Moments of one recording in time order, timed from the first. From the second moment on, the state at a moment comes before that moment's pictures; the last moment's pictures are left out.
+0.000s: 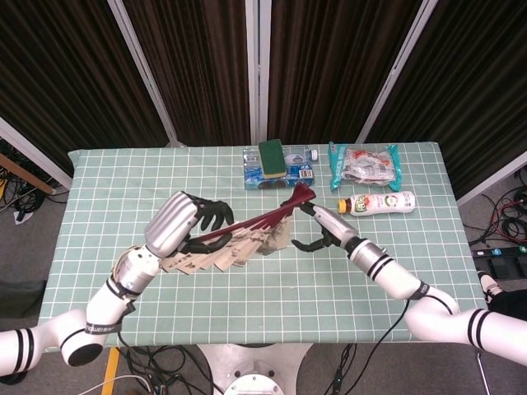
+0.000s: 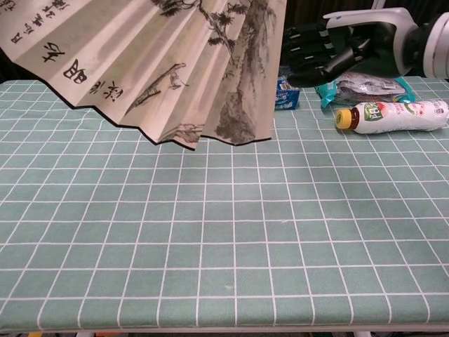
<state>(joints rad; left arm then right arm) -0.74 -1.24 -0.27 -1.91 1.50 1.23 -0.22 0.85 -1.26 0.23 -1.60 -1.30 0.64 0.75</state>
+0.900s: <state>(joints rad) -0.69 -1.26 -0.20 -1.79 1.61 1.29 -0.18 0.89 -1.30 0.25 -1.53 -1.32 0.68 0.53</state>
